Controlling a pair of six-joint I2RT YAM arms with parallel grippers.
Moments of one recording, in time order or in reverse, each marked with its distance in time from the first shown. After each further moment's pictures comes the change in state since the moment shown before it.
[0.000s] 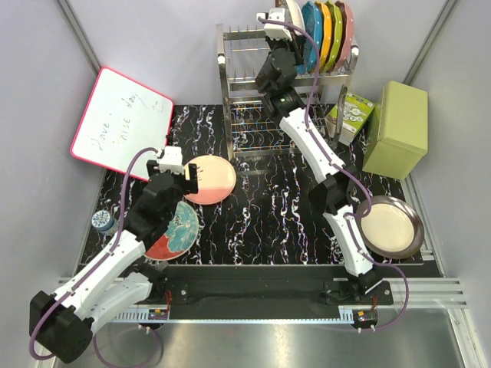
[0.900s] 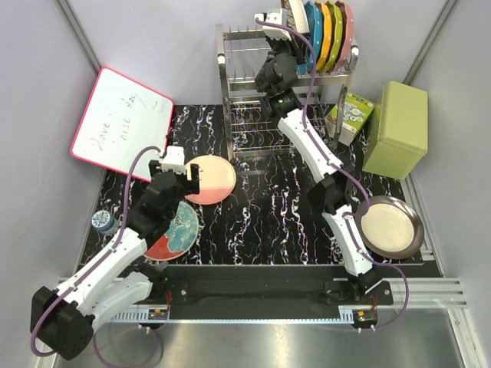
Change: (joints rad) left arm 0.000 0.030 0.000 0.000 0.006 -0.008; right arm 0.007 0.021 -0.002 0.155 0.006 -0.164
